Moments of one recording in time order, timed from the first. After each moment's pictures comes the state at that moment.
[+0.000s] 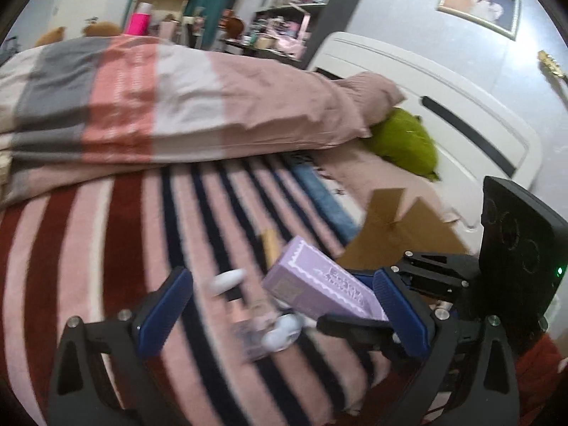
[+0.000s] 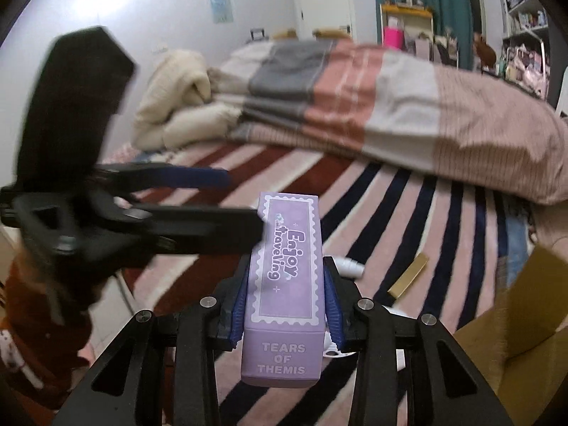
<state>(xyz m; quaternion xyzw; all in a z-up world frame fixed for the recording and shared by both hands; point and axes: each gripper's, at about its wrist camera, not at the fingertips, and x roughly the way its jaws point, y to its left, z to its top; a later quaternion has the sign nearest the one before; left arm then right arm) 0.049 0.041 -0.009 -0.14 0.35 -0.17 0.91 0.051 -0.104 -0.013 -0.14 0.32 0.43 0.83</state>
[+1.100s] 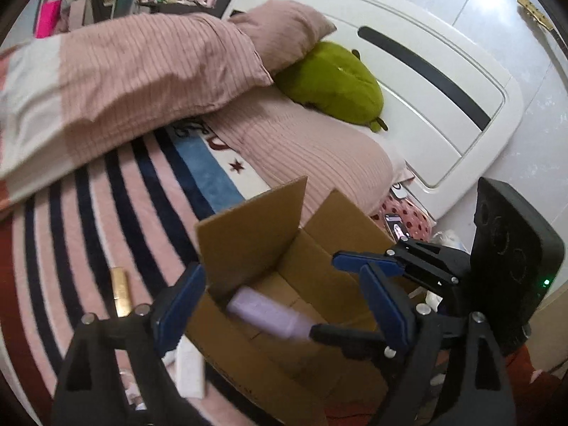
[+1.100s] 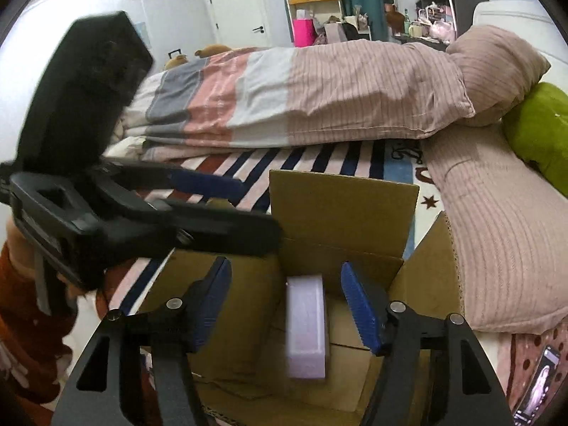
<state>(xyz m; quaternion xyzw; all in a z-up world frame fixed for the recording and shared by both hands) 0.159 -0.141 0.001 -0.08 0.43 -0.28 0.85 0.123 -0.292 0.007 -0.08 0.37 0.32 0.87</state>
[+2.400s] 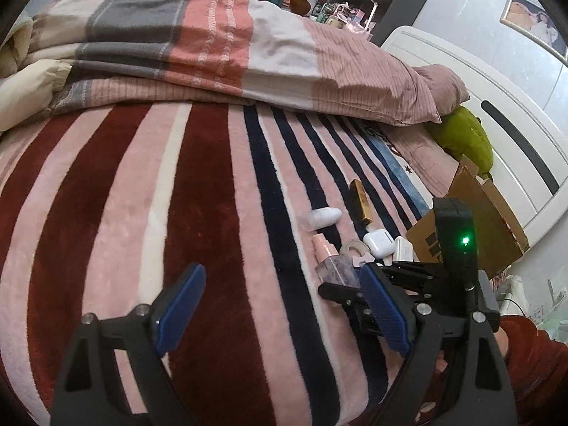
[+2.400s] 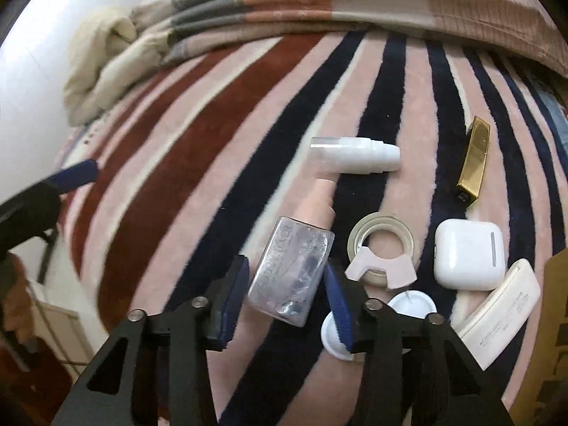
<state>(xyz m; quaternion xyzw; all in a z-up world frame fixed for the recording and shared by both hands) 0.005 0.120 -0.108 -0.18 0.40 -0.05 0.90 0.102 -0.051 -0.158 -0.12 0.50 0.34 0.79</state>
